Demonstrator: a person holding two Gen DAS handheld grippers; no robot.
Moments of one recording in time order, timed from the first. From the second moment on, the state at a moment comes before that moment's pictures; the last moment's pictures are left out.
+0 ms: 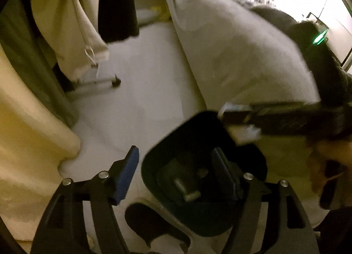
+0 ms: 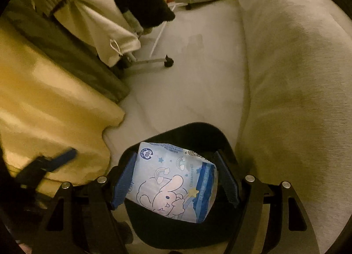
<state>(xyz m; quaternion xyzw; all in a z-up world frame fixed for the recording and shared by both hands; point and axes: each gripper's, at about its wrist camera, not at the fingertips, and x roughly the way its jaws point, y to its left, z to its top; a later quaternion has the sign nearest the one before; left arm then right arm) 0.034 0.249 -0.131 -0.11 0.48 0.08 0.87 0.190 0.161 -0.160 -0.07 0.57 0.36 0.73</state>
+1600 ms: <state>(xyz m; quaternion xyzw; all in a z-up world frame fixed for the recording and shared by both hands) -0.003 0.245 0.020 -0.08 0.28 0.05 0.96 0.137 0.190 -0.251 -0.25 0.60 0.35 0.68</state>
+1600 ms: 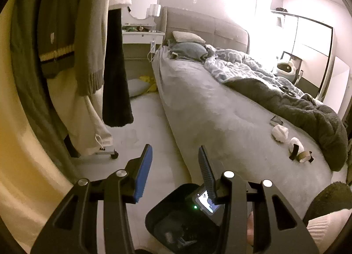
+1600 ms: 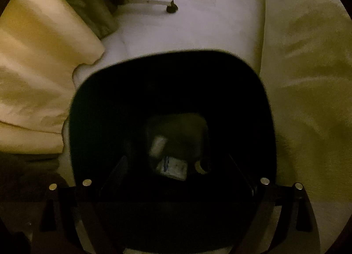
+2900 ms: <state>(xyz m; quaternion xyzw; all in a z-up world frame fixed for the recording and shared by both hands) 0.071 0.125 0.038 -0.09 0.26 -0.04 0.96 0.192 -0.004 -0.031 -0.11 0.41 0.31 0.85</state>
